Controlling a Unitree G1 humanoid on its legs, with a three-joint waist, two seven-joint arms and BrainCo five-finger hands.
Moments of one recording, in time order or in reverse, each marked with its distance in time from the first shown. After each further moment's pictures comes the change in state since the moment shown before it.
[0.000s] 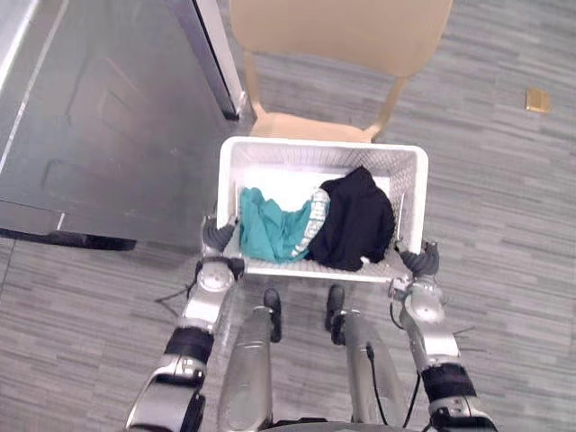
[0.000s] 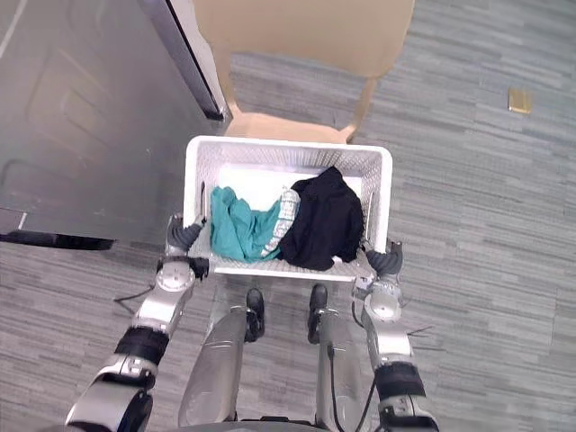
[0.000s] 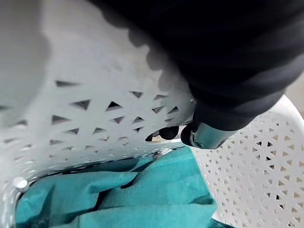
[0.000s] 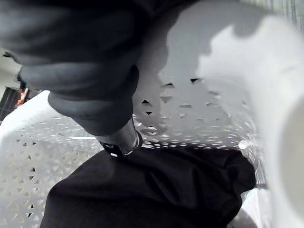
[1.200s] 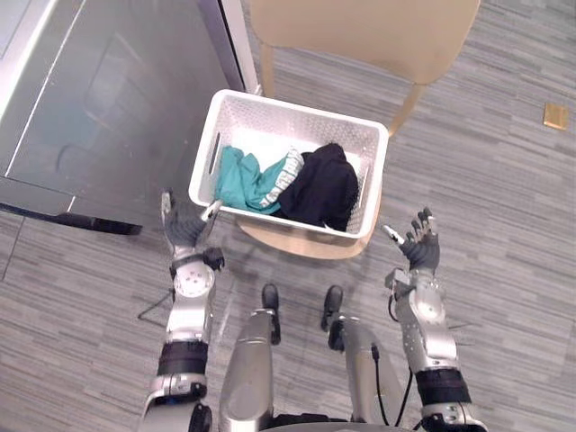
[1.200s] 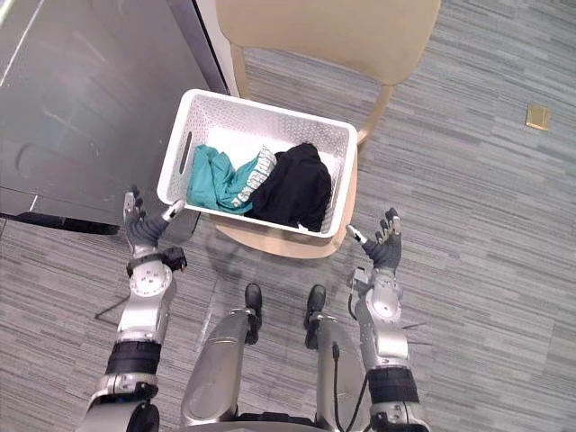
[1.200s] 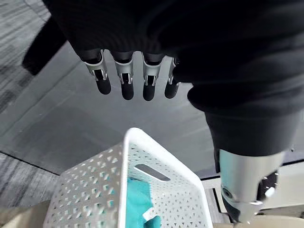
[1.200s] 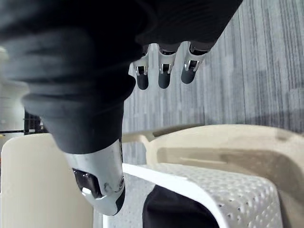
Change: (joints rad) left arm 0.304 -0.128 0.194 -0.322 -0.020 -0.088 0.032; right arm 0.179 0.053 -0.051 -0.186 0.123 -0.087 0.118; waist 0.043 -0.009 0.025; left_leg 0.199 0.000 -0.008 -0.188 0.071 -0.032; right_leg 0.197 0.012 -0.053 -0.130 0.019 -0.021
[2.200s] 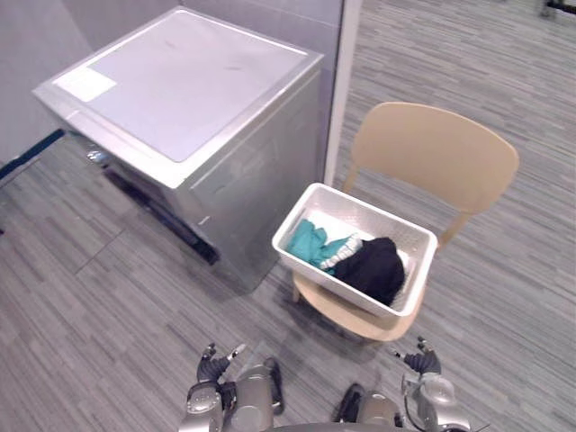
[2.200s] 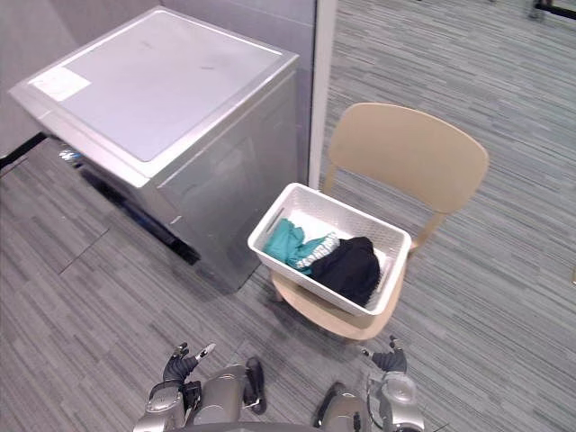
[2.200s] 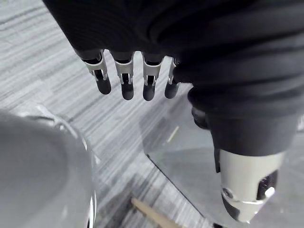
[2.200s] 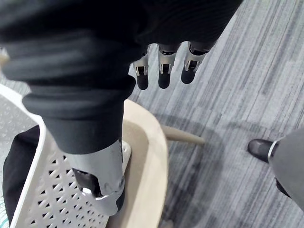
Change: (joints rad) left arm 0.258 -0.003 -0.006 0.631 -0.037 -0.030 -0.250; right arm 0.081 -0.090 -0.126 0.664 -0.219 0.067 0.104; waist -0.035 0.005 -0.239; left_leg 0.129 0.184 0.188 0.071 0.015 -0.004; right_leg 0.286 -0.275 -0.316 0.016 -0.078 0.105
